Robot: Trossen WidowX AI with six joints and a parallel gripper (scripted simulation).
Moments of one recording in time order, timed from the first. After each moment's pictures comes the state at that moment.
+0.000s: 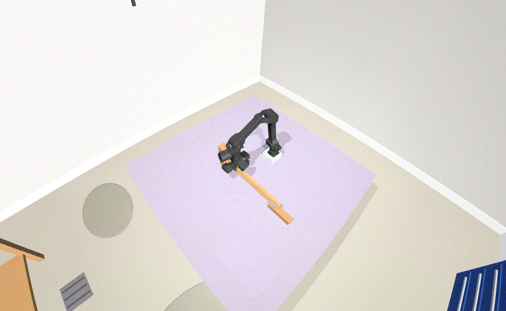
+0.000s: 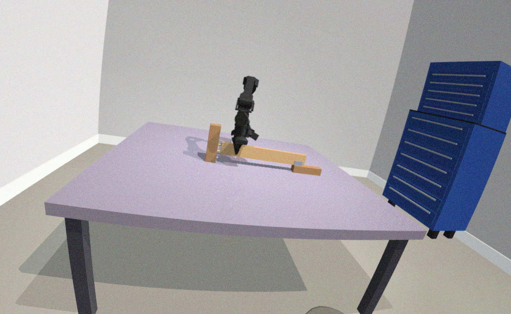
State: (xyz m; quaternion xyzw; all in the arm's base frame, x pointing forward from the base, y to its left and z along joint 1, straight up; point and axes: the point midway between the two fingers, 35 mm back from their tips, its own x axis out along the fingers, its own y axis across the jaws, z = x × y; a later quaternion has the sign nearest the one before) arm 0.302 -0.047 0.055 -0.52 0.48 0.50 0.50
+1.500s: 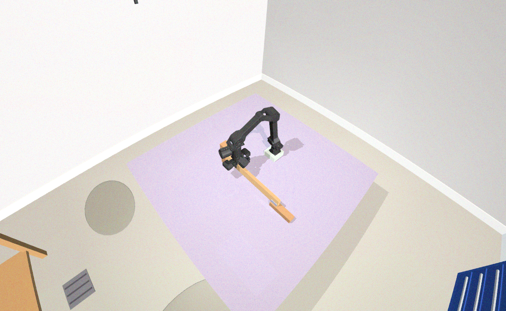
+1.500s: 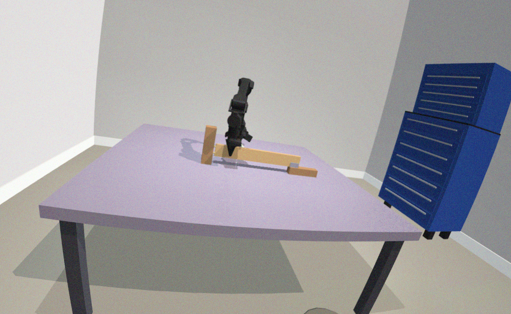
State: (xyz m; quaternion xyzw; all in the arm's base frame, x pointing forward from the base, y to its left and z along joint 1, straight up) arm 0.302 -0.056 0.055 -0.52 0.48 0.50 0.50
